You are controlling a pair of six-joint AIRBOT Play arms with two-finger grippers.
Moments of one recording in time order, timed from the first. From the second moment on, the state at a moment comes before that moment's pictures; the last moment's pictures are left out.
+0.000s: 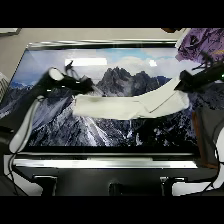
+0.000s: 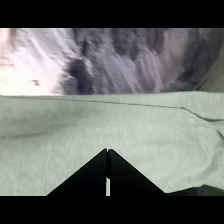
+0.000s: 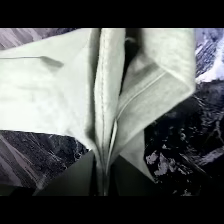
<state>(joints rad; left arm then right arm) -0.27 -1.86 1.71 0.93 -0.99 -1.70 -0.27 -1.62 1.88 -1.12 1.65 1.62</state>
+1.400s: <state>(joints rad) -0.59 -2.16 2.06 0.67 -0.94 -1.76 -0.20 -1.48 2.02 -1.14 1.78 1.76</state>
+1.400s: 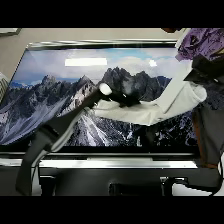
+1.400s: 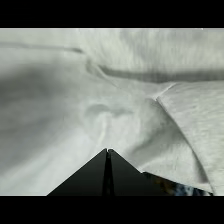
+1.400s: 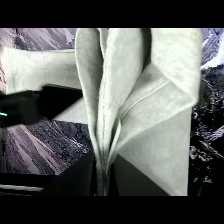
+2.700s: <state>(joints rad) 0.14 -1.66 2.05 1.20 -1.46 -1.81 0.55 -1.91 2.02 -1.28 1.23 2.36</state>
